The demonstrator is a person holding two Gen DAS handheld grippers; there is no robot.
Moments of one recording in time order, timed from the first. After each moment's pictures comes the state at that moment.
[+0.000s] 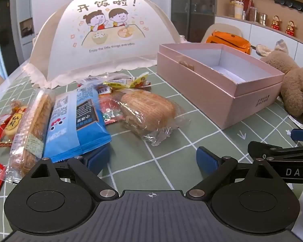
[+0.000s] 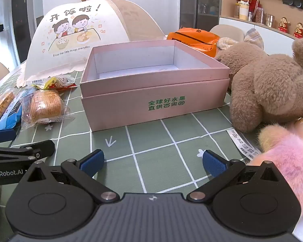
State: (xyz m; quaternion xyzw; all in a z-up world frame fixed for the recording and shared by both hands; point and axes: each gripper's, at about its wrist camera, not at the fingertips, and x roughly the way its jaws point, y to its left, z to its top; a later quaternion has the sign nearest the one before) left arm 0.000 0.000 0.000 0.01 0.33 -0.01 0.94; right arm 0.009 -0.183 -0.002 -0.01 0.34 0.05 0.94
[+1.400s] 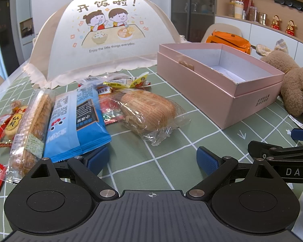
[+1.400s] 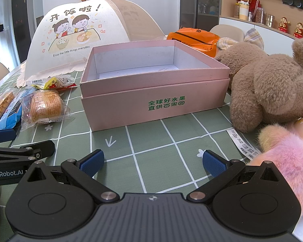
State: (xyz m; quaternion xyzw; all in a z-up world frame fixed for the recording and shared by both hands) left arm 0.000 0.000 0.000 0.01 0.33 -0.01 0.94; right arm 0.009 -0.183 -0.002 -0.01 0.34 0.05 0.94
